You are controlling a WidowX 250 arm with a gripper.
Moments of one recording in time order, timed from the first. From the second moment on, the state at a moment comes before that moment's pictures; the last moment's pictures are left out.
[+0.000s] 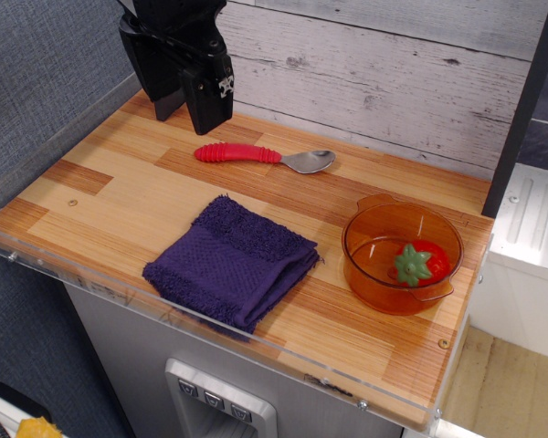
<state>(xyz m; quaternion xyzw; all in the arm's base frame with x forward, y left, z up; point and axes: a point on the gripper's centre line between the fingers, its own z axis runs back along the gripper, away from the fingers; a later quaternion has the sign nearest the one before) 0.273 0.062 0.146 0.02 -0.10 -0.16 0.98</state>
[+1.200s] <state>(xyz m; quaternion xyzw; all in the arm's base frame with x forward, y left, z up) 0.362 0.092 0.076 0.06 -0.02 -0.48 0.88</state>
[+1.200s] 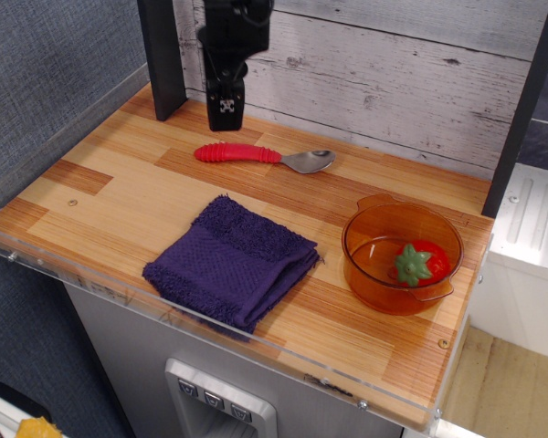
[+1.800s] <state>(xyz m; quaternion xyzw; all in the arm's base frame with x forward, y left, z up) 0.388 0.102 0.043 0.03 0.00 -0.53 0.85</state>
